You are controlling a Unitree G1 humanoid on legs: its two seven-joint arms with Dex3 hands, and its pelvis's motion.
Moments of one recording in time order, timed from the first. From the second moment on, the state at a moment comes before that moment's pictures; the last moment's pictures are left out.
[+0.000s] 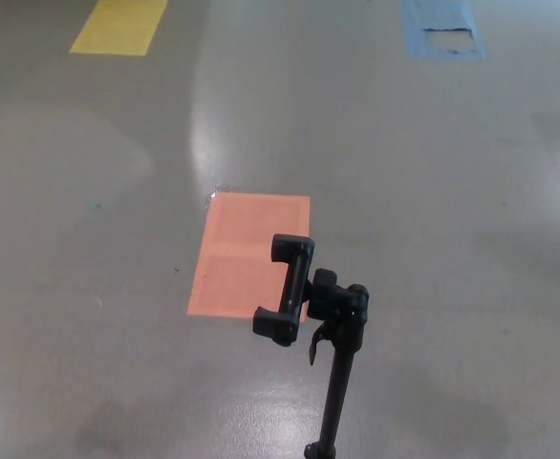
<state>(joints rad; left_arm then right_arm) -0.24 0.53 -0.13 1.27 0.26 -0.14 -0.15 -0.30 -0.47 0.13 1.26 -0.23 -0.06 0.21</state>
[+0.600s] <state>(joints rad) -0.24 0.53 -0.19 1.24 0.30 -0.27 -0.09 -0.30 -0.48 0.15 1.30 -0.25 -0.10 0.24</state>
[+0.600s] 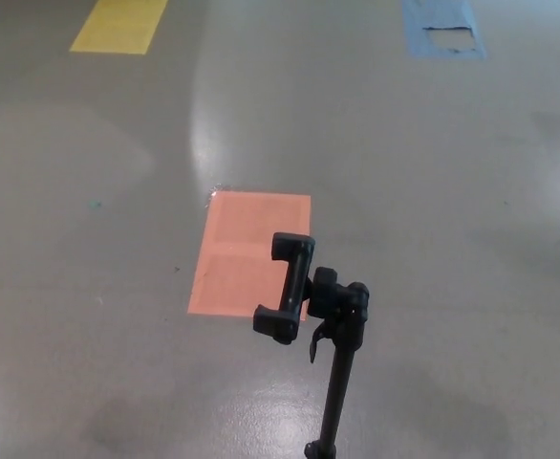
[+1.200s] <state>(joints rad) -0.26 0.67 -0.21 0.70 0.38 -0.44 0.02 -0.31 -0.48 0.15 1.30 -0.25 -0.10 0.24</state>
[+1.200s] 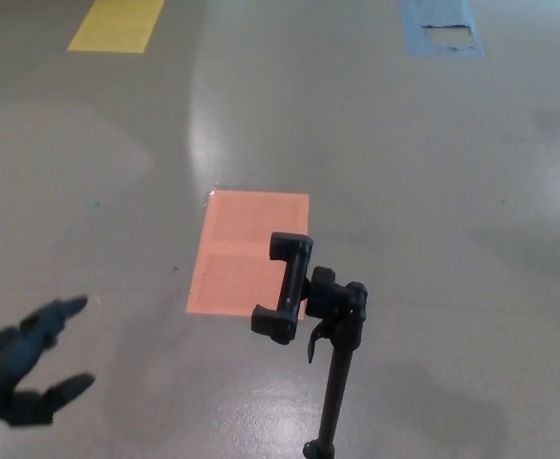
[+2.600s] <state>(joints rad) -0.53 0.79 -0.34 0.11 0.74 -0.51 -0.03 -0.36 -0.51 0.14 1.30 -0.27 -0.10 0.26</state>
